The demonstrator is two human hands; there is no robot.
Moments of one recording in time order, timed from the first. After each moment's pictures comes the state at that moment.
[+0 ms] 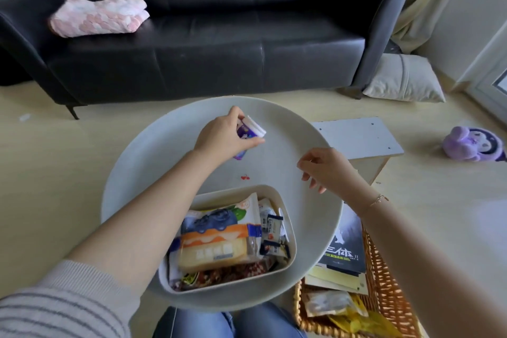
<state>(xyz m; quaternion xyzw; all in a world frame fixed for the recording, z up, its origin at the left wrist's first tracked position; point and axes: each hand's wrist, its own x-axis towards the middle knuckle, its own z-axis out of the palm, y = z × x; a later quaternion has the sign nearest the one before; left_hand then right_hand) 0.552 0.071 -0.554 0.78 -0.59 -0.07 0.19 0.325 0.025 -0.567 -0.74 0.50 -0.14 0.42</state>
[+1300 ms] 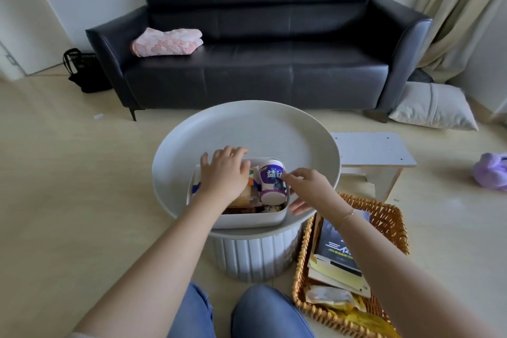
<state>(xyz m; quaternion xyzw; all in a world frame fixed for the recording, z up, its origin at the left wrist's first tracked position) 0.470 0.218 -0.573 0.86 -0.50 0.02 0.09 0.302 0.119 -0.579 -0.69 0.46 -0.09 0.55</state>
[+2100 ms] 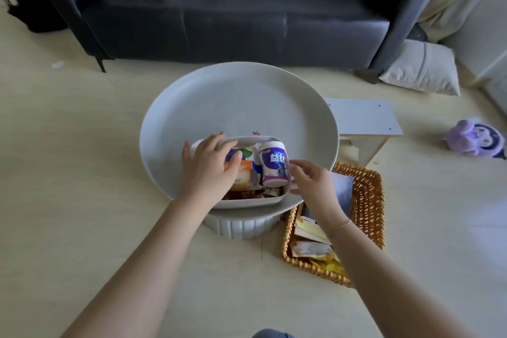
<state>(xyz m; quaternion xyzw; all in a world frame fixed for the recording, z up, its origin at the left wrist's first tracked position) 0.481 0.251 -0.562 0.85 -0.49 -0.06 0.18 0.297 0.157 -0.576 -0.63 0.51 -0.23 0.53</state>
